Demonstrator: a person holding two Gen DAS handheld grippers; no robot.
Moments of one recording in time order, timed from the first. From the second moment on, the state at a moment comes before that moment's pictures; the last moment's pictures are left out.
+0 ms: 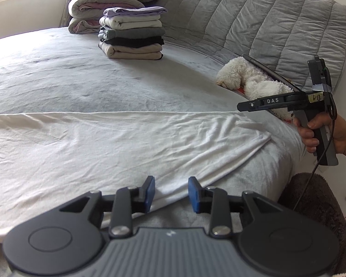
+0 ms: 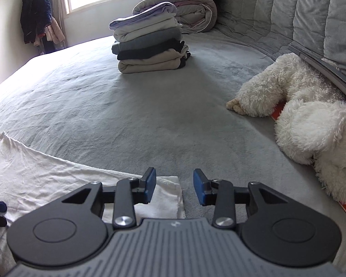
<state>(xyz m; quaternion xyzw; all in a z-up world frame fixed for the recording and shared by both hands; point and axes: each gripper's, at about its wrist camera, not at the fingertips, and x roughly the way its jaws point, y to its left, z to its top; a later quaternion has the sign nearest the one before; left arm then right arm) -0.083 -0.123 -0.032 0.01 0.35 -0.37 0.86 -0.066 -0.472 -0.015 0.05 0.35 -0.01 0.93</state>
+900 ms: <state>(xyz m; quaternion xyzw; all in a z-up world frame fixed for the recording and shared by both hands) -0.079 -0.101 -0.017 0.05 0.33 -0.34 0.88 -0.120 -0.414 -0.018 0.02 0.31 0.01 0.95</state>
